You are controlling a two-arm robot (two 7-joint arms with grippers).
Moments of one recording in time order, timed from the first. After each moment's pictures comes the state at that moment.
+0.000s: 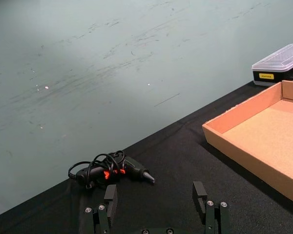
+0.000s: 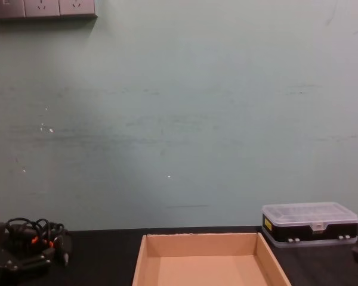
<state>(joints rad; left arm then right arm) -0.20 0.60 0.45 -1.41 -0.25 -0.12 0.03 0.20 0.60 -0.45 -1.41 0.25 -0.12 -0.03</state>
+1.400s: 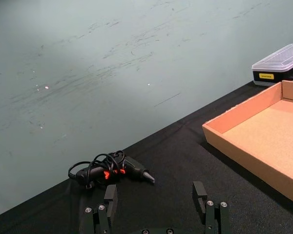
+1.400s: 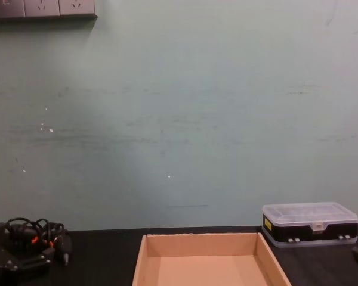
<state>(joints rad) -0.20 0.60 0.45 -1.41 -0.25 -0.12 0.03 0.20 0.60 -0.45 -1.41 0.25 -0.12 -0.03</state>
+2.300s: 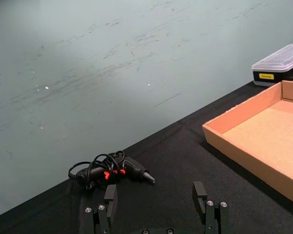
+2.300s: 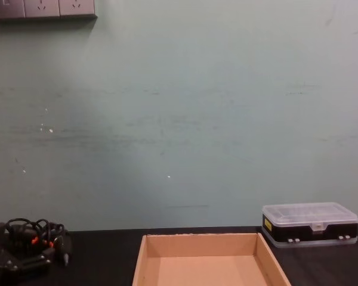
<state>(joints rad) -0.20 0.60 0.45 -1.41 -0.25 -0.12 0.03 0.05 0.79 -0.35 -1.60 0.41 -0.18 0.32</state>
